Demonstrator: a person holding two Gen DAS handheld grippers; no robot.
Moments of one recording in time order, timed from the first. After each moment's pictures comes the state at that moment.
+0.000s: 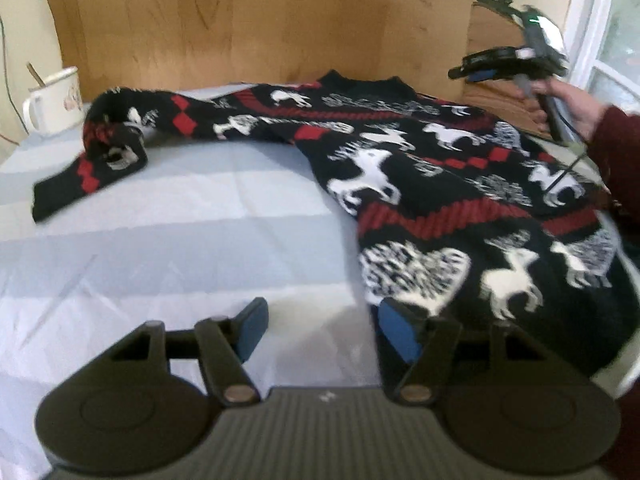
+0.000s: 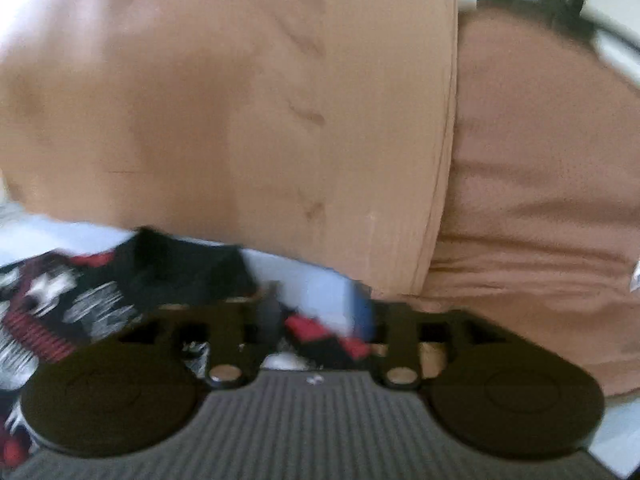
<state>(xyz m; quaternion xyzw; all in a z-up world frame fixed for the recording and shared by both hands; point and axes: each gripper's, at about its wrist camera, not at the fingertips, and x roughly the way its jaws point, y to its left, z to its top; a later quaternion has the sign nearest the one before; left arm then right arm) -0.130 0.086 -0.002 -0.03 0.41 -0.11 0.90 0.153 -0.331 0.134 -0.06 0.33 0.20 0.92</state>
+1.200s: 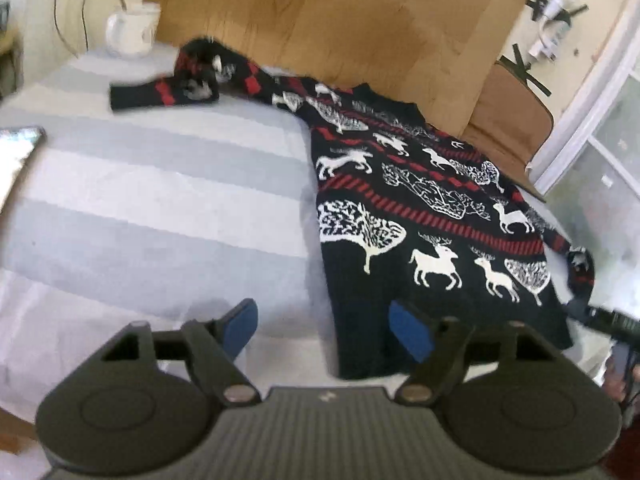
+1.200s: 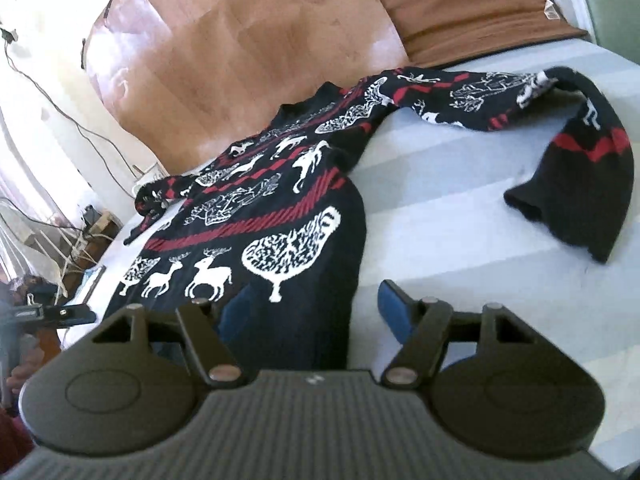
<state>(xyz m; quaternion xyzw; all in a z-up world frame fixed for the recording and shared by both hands) -0.220 0.111 0.016 -0.18 0.41 -0.09 0.89 -0.160 -0.424 0.064 0.19 0.38 0.29 0.86</state>
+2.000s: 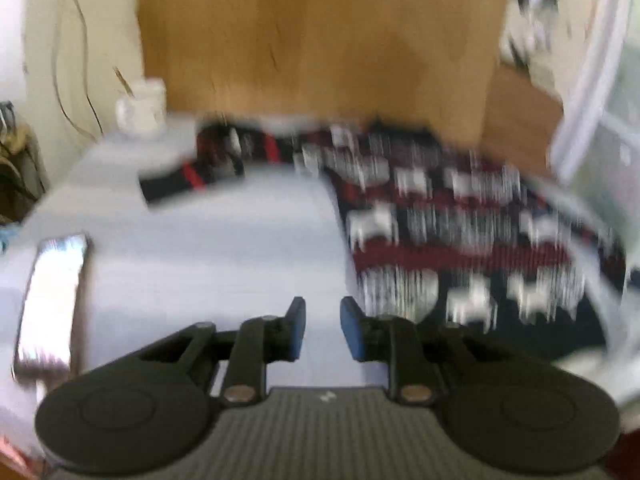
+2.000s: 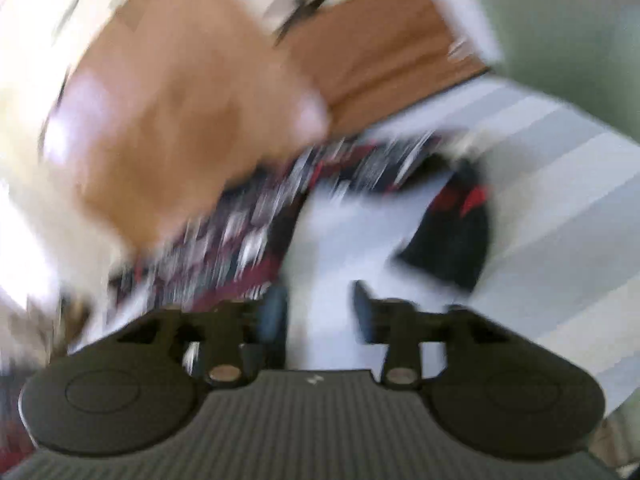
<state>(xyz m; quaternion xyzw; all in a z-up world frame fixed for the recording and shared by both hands) -0.220 0.112 0.085 -0.07 0.35 -0.04 0.93 -0.162 -0.494 0.088 0.28 0.31 0.15 0.90</state>
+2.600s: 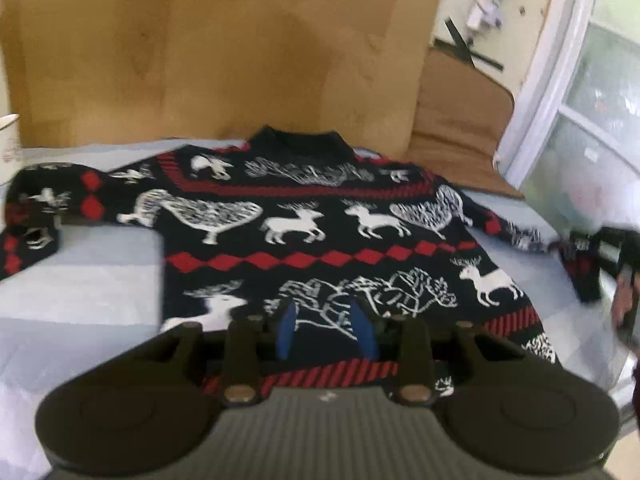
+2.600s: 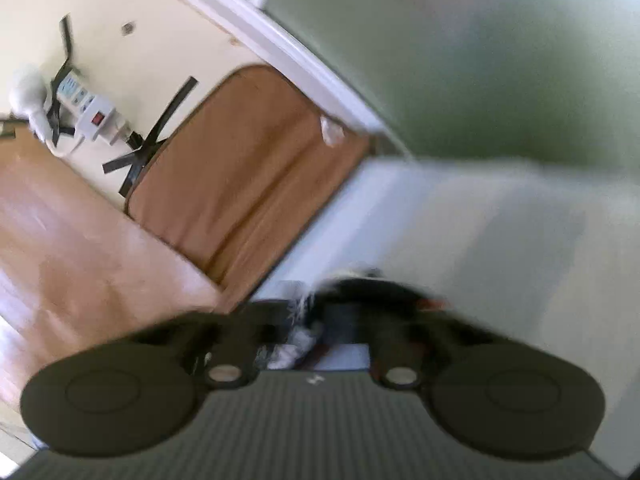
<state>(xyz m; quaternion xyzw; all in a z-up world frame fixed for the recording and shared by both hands) -0.088 -0.006 0.047 -0.06 0.37 -0.14 0.92 -0.019 -0.562 0.062 0.39 0.24 -0.03 0.89</state>
